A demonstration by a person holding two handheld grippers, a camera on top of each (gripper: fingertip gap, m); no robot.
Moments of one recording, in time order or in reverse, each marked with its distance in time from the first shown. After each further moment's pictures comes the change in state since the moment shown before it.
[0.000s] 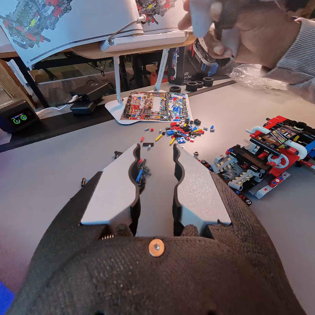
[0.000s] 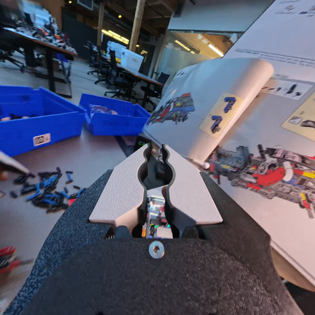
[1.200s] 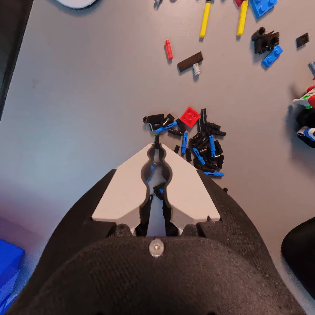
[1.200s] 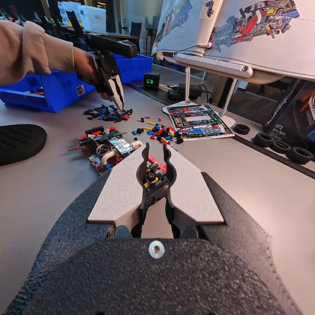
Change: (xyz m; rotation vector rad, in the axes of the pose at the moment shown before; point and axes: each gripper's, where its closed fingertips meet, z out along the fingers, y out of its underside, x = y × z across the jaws) left arm -0.083 0.082 0.061 -1.027 0.349 0.325; right arm -0.109 0.075 -0.237 -0.219 0.159 0.271
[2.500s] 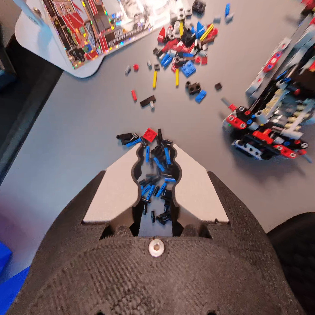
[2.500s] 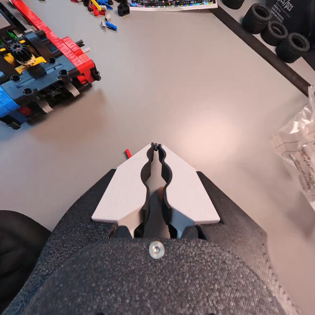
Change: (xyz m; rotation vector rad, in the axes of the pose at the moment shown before) left arm 0.050 -0.028 -0.041 0.284 -0.080 0.041; right arm 0.102 0.122 -0.045 -0.571 0.074 -0.050
